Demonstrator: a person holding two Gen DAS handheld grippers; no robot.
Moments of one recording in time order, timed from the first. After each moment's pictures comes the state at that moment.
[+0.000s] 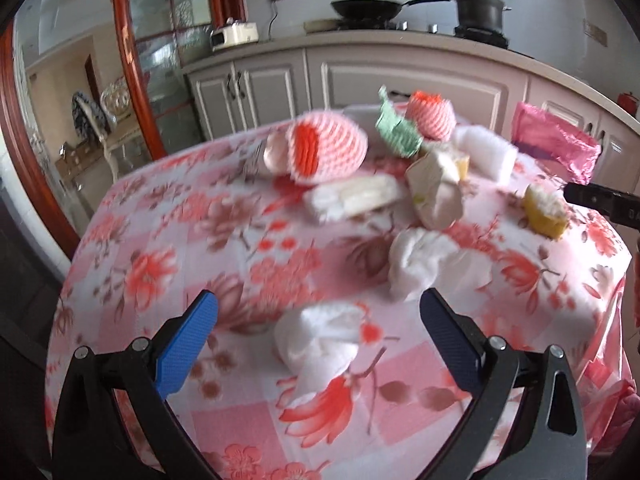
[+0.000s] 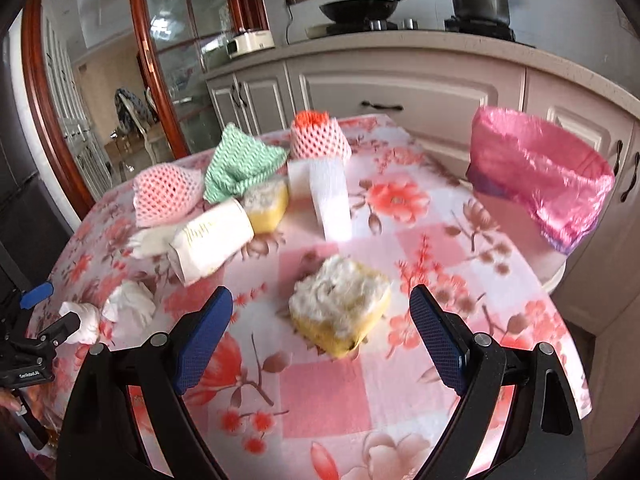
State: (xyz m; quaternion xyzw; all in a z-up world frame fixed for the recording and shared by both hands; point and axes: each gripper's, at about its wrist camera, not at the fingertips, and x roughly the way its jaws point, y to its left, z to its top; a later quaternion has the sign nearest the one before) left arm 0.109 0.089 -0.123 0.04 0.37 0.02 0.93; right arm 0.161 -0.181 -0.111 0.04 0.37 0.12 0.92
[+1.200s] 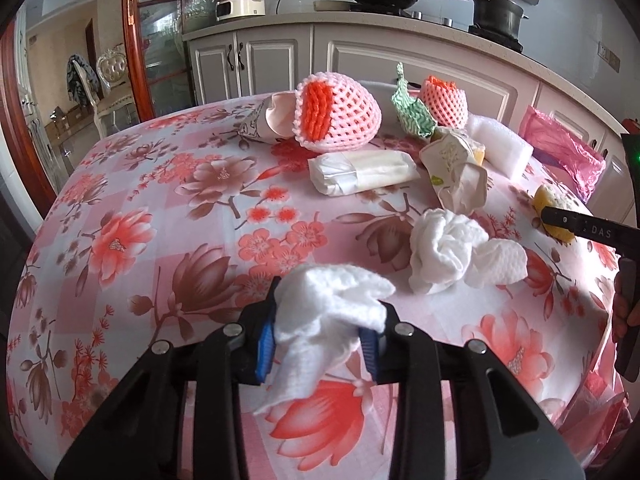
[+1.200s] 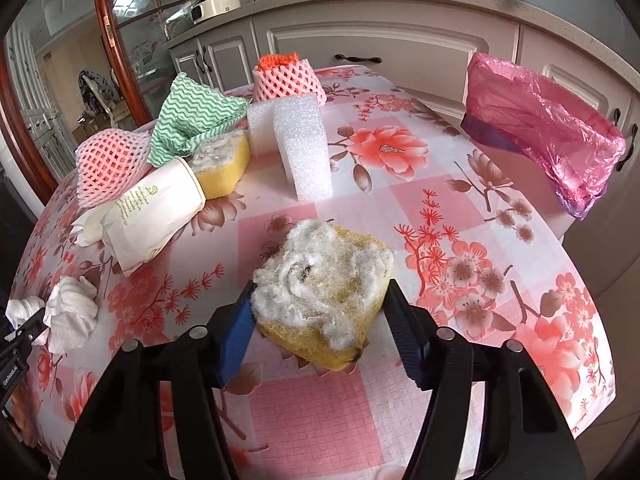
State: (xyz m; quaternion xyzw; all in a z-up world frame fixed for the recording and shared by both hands) left arm 0.127 0.103 -0.153 -0.02 0.38 0.00 0.92; right arm 0.199 -0.170 -0.151 0.03 0.42 0.08 0.90
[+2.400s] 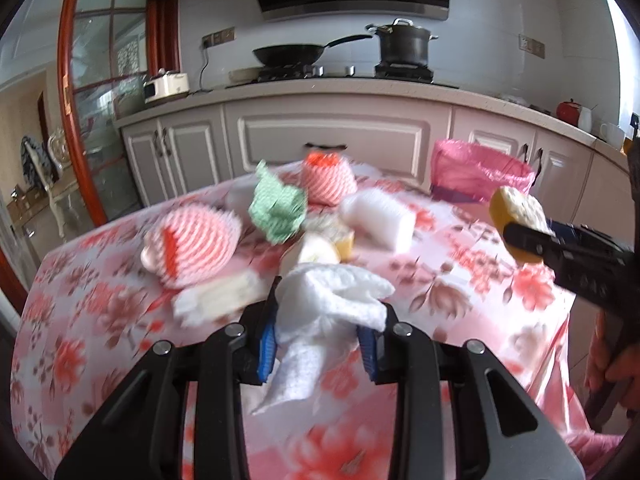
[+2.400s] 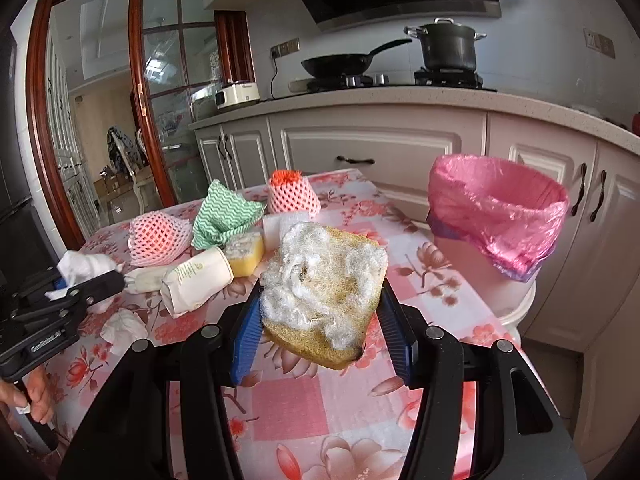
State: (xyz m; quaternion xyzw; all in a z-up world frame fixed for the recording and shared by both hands) left arm 0.145 -0.017 -0.084 0.05 0.28 -0.10 0.95; right arm 0.125 -0.215 -0.083 0.05 0.26 0.09 0.96
